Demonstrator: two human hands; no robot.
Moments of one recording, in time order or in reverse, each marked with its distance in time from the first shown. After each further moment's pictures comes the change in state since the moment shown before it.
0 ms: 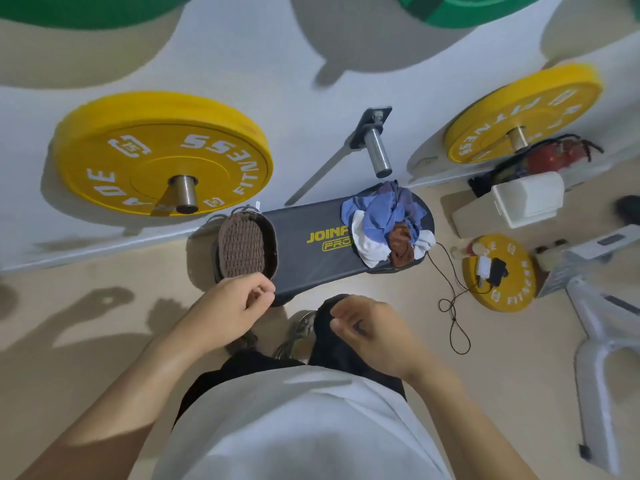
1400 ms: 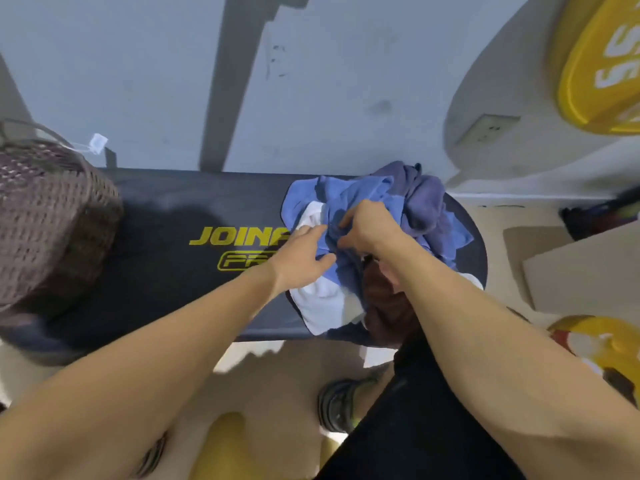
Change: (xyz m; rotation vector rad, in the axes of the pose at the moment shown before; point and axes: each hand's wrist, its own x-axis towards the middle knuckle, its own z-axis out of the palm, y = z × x) left_hand 0.591 -0.112 0.480 -0.048 0.141 -0.154; right_hand 0.496 0.527 -0.038 -0.544 -0.068 0.044
